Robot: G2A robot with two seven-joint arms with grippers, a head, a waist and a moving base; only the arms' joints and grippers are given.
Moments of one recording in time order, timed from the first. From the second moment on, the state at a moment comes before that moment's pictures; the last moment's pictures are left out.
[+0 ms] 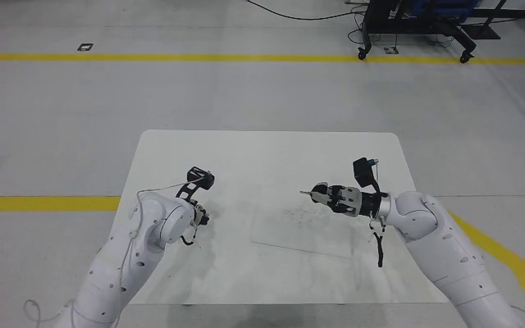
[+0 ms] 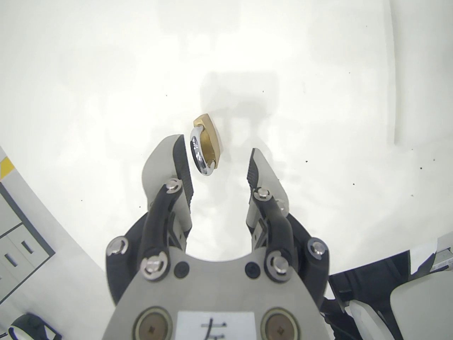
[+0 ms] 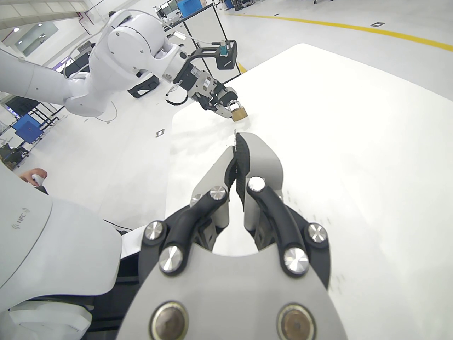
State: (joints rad) left arm 1.16 -1.05 -1.06 -1.78 1.07 0.06 -1.35; right arm -1.24 -0.95 1.20 -1.42 -0.31 -1.01 0.50
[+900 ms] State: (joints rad) left arm 1.12 -1.06 -1.07 -1.71 1.06 0.07 -1.34; right arm -1.24 -0.95 1.20 -1.42 -0.31 -1.01 0.50
